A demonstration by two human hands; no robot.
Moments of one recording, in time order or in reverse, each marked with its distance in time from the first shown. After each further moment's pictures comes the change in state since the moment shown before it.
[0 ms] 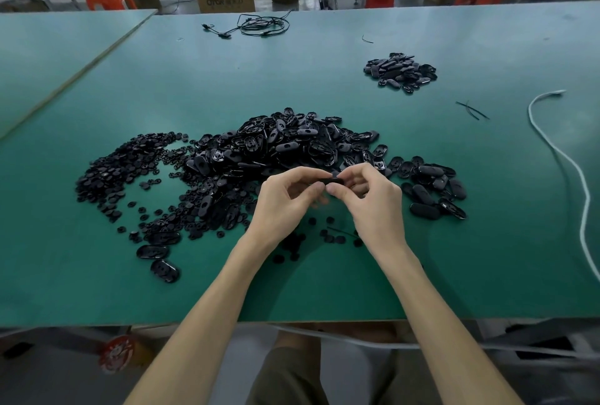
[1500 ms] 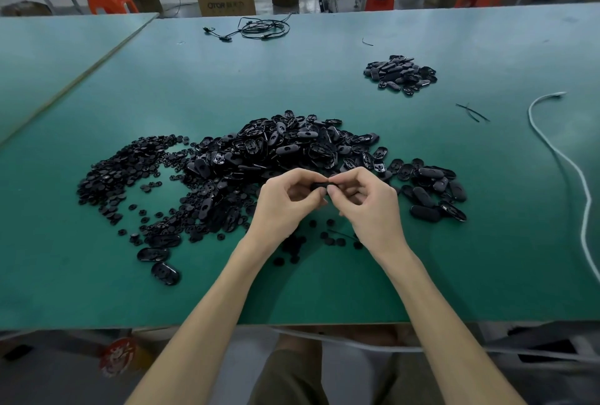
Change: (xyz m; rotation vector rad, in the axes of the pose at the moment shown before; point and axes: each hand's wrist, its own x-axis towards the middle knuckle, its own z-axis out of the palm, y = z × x) left_hand 0.001 -0.004 -0.002 -0.029 0.009 -0.027; right_hand -0.003 -0.007 -0.002 0.176 -0.111 -0.007
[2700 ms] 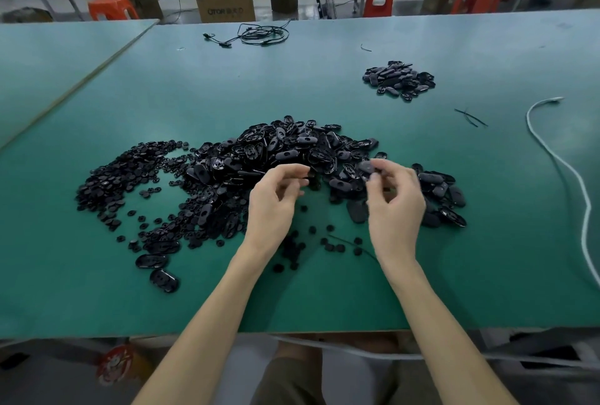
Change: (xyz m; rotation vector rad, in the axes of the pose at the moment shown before) left_hand 0.002 0.001 -0.001 0.077 0.203 -0.015; right_hand 0.003 0.001 -0.006 -0.051 0.436 -0.033
